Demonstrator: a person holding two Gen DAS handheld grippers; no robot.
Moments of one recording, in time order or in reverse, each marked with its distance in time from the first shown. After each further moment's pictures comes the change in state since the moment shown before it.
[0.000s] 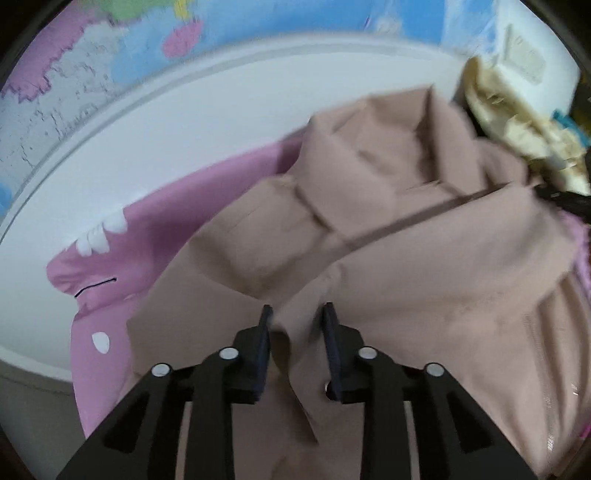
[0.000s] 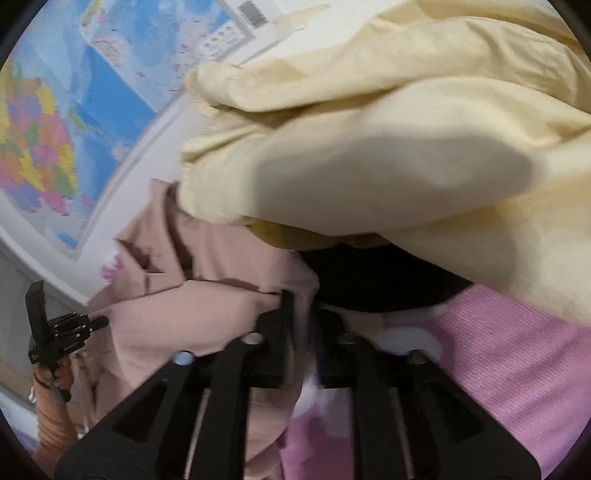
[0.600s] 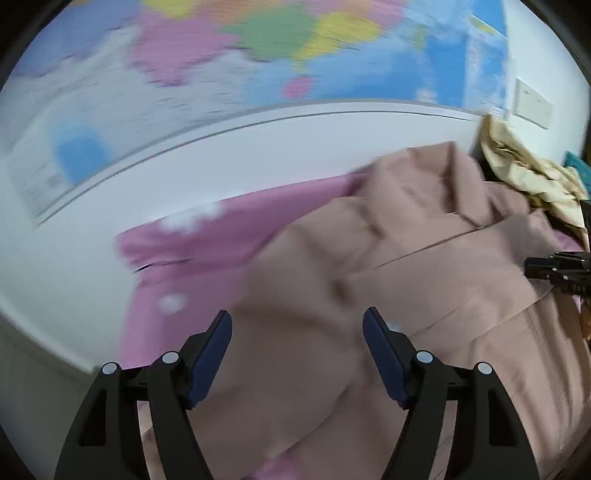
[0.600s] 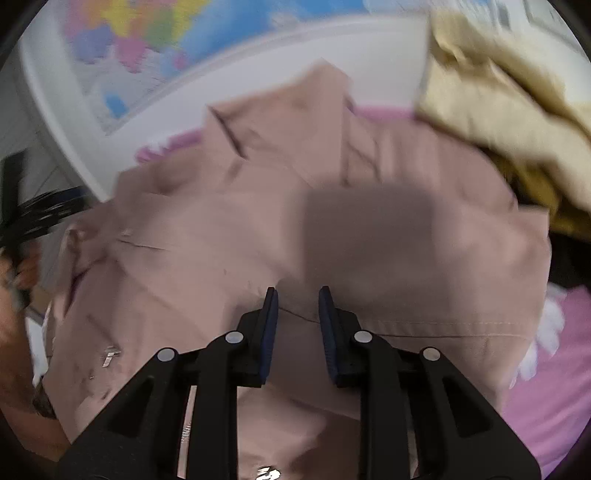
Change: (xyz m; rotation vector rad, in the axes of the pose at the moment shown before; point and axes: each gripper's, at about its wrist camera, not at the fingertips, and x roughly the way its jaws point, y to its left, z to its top) left arm -0.091 0.044 -0.078 -0.143 -0.216 0.139; right arm 0.040 0.119 -0.066 -0.408 0.143 0.024
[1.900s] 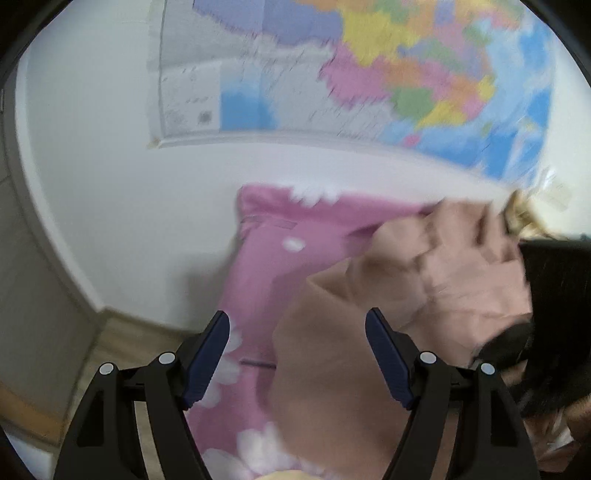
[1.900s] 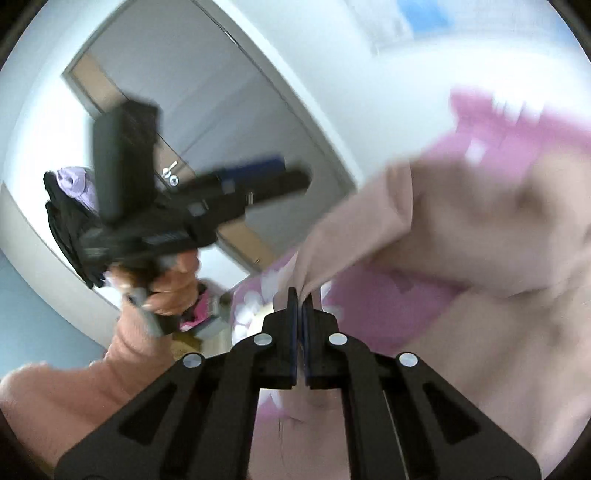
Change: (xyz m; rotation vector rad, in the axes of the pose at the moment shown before) left arm -0.122 0.112 -0.085 -0.294 -0.145 -0.002; right arm 0.033 0.328 0.018 -0.407 0.171 0.760
